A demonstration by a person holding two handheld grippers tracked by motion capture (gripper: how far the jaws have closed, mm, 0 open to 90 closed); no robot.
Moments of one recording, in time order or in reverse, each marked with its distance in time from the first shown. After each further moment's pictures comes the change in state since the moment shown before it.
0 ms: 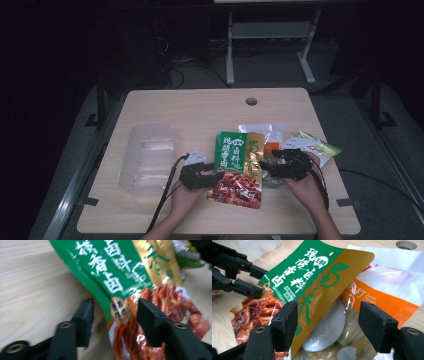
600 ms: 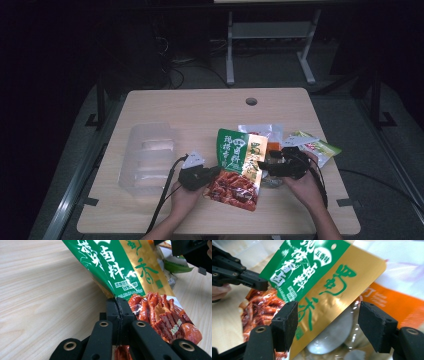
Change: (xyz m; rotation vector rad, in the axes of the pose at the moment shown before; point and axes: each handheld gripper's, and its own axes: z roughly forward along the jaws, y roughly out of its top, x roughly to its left) left arm -0.007 -0.004 -0.010 -0.066 -0.002 0.045; right arm -0.003 0.001 0.006 0.022 0.069 0.047
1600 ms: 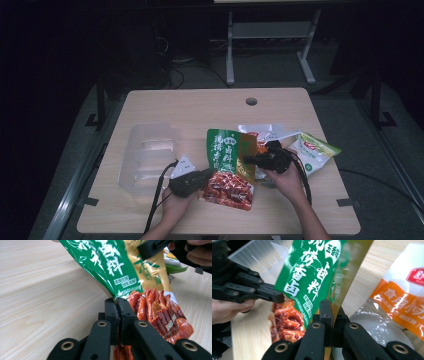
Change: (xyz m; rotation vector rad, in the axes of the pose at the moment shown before) left arm -0.002 -0.009 -0.030 -0.059 0.027 0.052; right arm 0.015 0.022 0.032 -0.005 0.223 0.044
